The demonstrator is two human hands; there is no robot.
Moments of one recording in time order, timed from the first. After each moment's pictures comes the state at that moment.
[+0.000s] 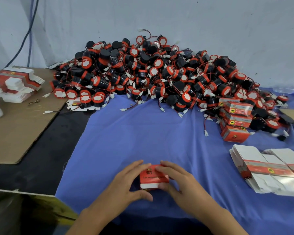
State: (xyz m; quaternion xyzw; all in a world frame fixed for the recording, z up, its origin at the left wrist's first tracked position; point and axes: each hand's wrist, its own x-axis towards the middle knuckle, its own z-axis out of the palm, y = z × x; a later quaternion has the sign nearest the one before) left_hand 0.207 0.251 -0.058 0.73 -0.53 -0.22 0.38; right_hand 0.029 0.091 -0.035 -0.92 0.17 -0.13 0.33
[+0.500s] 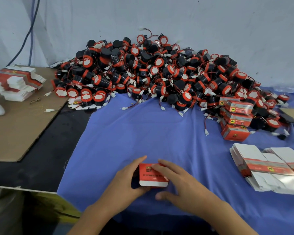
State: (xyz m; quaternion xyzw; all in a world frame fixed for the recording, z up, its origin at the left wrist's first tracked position) left_hand 0.203 0.249 -0.063 0.73 -0.45 -0.24 0.44; right_hand 0.029 0.088 -0.028 -0.96 0.13 -0.04 0.25
